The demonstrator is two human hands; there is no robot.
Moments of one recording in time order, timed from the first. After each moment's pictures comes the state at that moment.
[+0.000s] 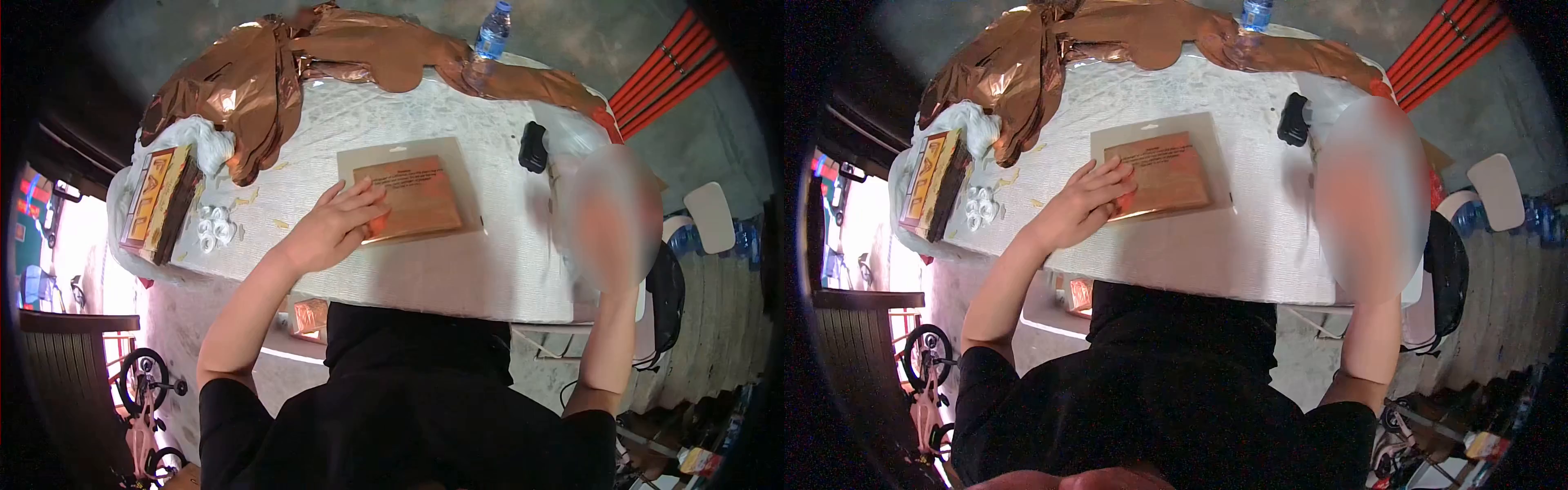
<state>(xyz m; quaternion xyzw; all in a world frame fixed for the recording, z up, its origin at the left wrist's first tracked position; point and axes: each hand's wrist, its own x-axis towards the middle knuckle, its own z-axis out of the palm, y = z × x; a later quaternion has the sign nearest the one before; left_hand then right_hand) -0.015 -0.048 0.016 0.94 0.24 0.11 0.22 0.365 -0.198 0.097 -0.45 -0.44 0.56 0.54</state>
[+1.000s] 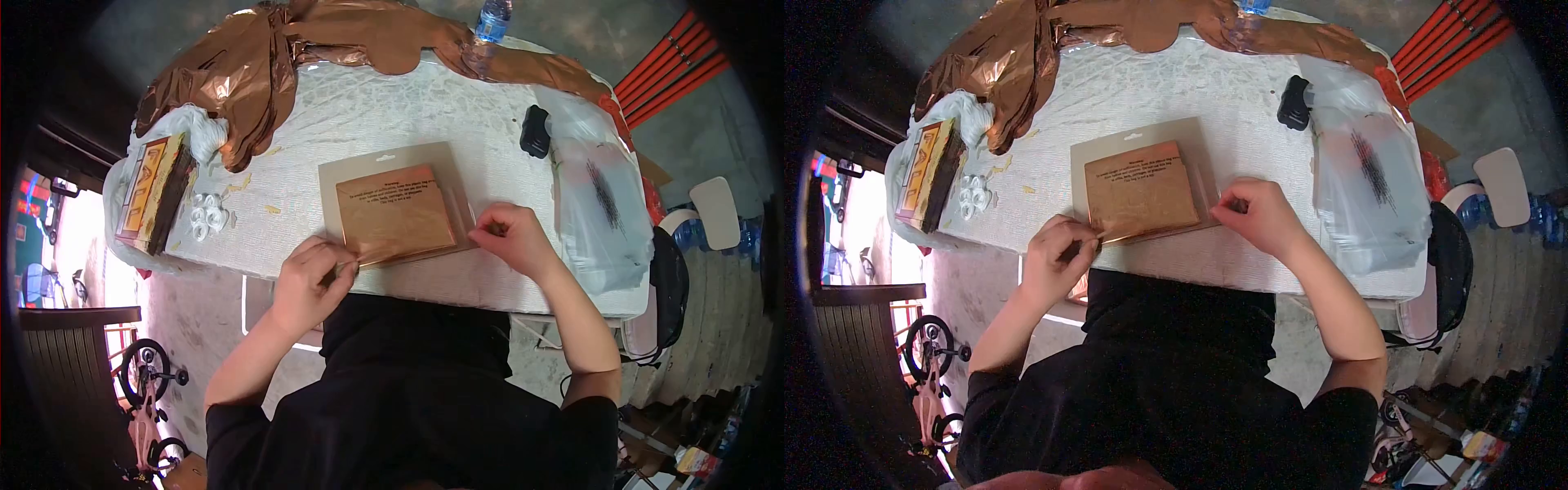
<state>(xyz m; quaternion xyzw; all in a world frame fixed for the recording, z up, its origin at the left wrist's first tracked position) -0.026 -0.136 0.021 0.84 0.35 0.34 0.25 0.287 -0.169 0.021 -0.61 -0.64 0.36 0.29</state>
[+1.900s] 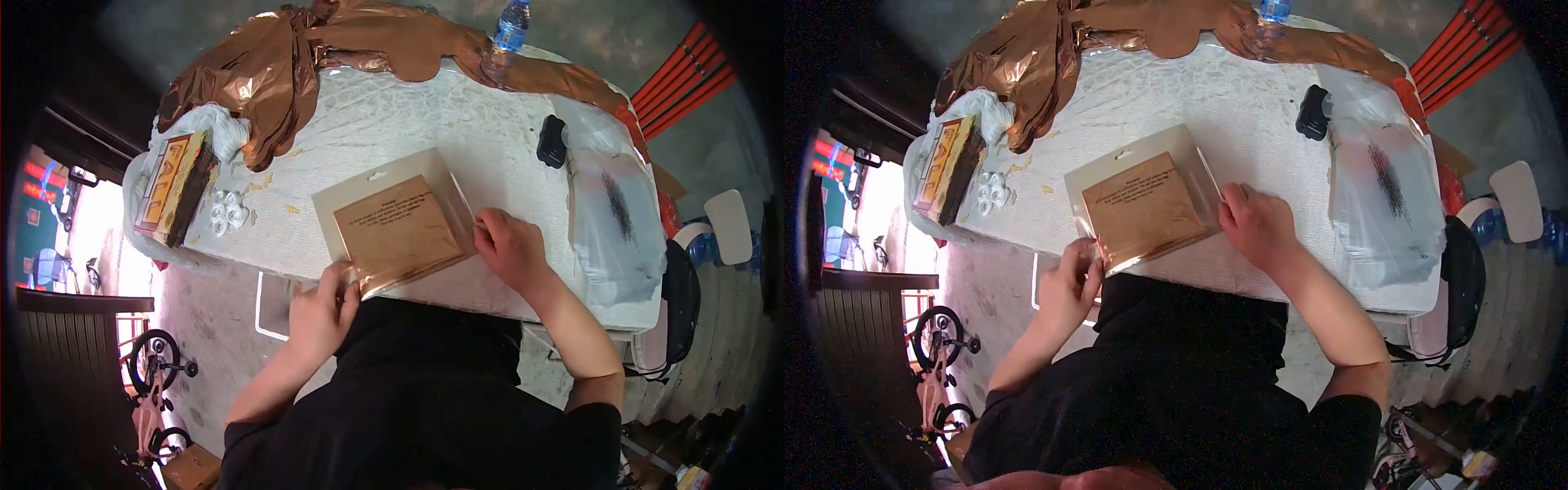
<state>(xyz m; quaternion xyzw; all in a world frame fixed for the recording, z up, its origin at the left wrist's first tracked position) -0.037 -0.181 0.013 0.81 0.54 0.20 0.13 0.262 -0.164 0.000 -0.60 -0.76 0.03 0.26</state>
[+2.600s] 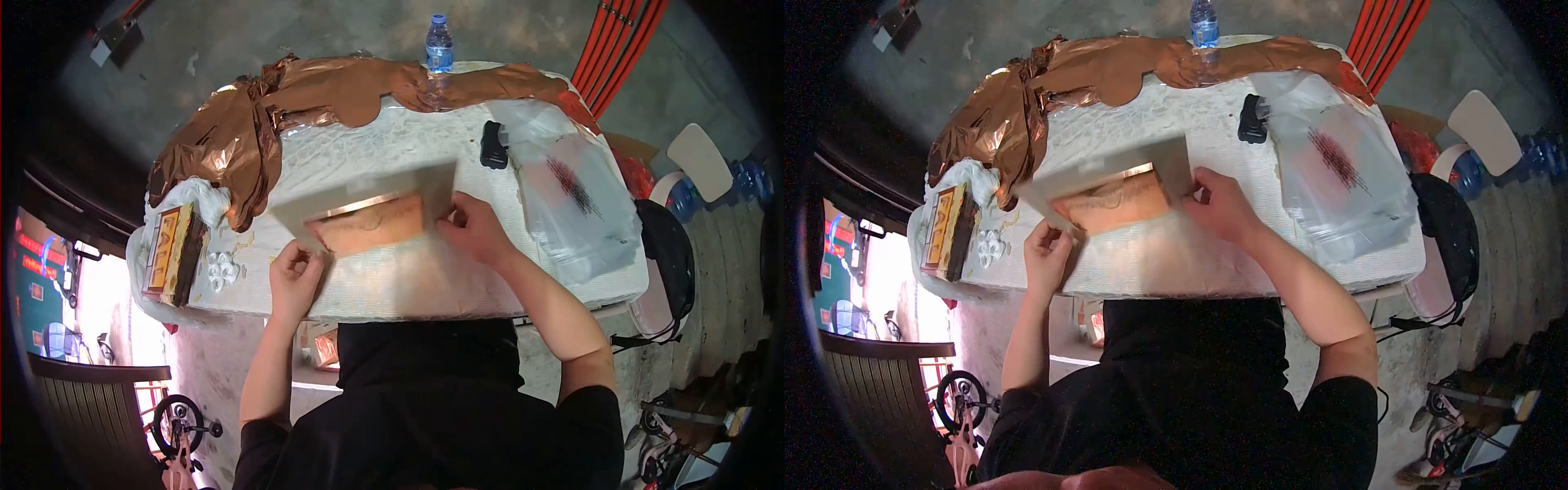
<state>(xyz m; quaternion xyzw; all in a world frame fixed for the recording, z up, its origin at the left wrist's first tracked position) -0.025 -0.090 -0.003 0.66 0.41 0.43 0.46 0.280 -0.145 0.008 -0.59 -0.57 0.35 0.45</state>
